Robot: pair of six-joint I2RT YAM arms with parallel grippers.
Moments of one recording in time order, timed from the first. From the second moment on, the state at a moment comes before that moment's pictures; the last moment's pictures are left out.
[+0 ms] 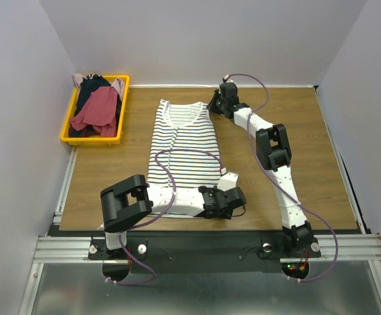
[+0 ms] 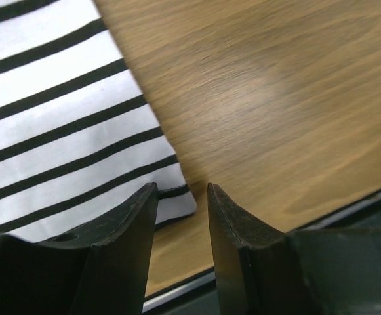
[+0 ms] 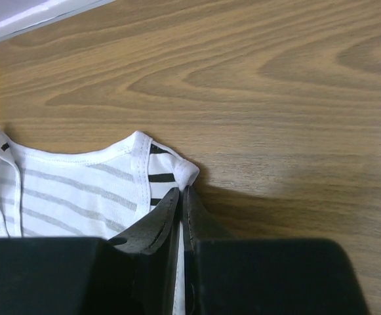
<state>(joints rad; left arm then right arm) -1.33 1.80 1.10 -0.33 -0.35 -0.90 0.35 2.63 2.19 -0.08 -0.08 0.57</state>
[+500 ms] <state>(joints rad) -1.35 1.78 1.09 -0.37 -0.39 -0.91 0.35 2.62 2.19 -0.09 0.00 0.53</state>
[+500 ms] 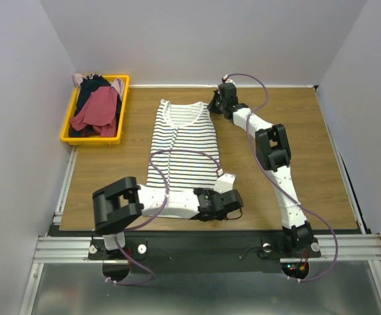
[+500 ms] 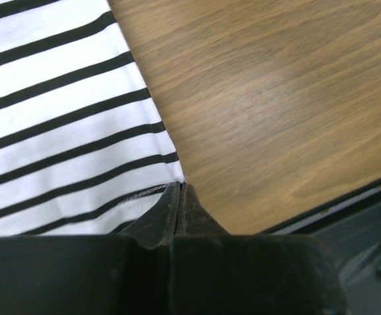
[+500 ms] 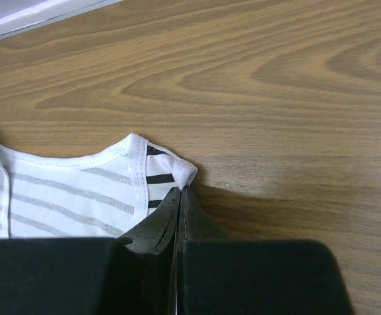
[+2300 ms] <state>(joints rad) -1.13 0.92 0.56 -0.46 -0.42 -1.25 0.32 2.02 1.32 -0.10 0.09 0.63</state>
